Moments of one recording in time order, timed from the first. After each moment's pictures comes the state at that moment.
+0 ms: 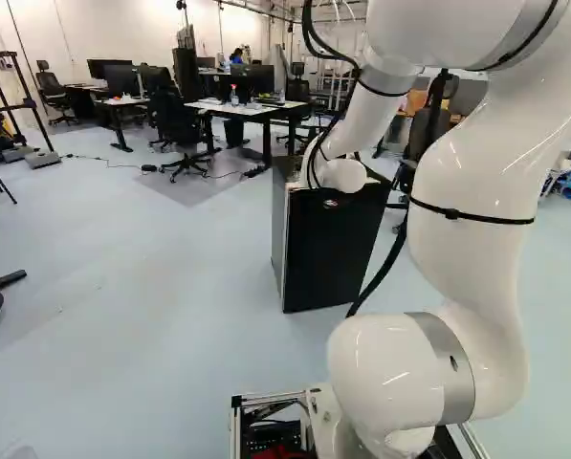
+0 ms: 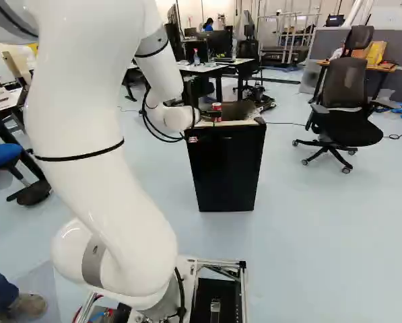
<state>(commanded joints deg) -5.4 -14.9 -42.4 1.5 44.3 1.6</state>
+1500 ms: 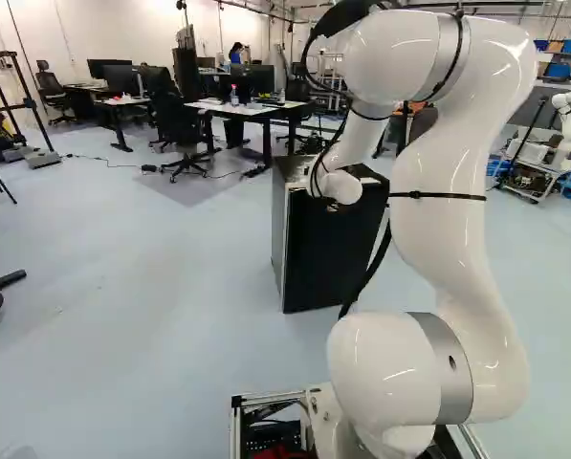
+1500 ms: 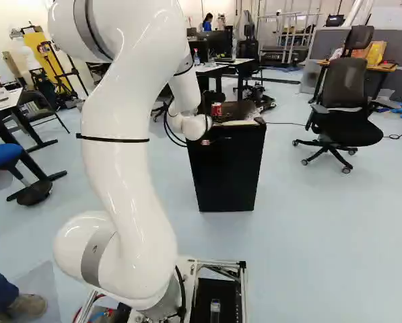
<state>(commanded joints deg) -8.8 -30.5 -53.5 1.5 54.7 1.6</state>
